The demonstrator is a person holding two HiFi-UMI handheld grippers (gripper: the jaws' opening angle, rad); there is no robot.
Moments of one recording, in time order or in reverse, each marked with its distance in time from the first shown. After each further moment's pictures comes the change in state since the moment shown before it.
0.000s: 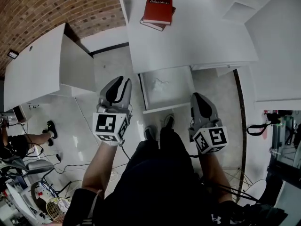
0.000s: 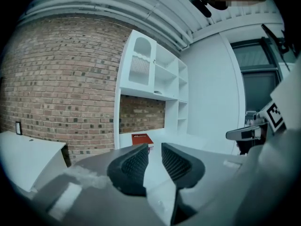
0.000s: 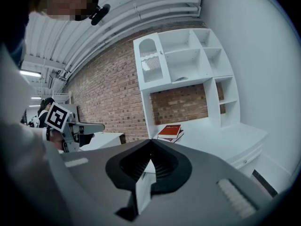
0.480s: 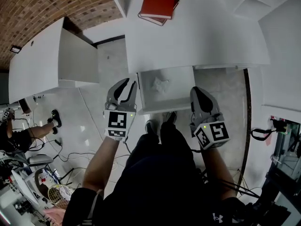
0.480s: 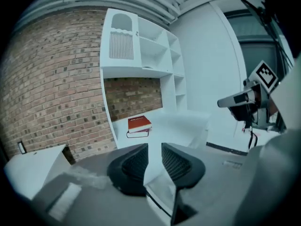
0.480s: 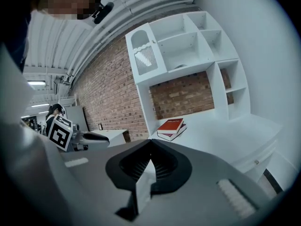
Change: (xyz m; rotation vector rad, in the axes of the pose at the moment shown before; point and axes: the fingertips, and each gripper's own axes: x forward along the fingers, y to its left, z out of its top) left arm 0.083 -0.026 -0.073 0.188 0.215 0.030; right arm 0.061 -0.070 -0.013 0.035 0.070 0.109
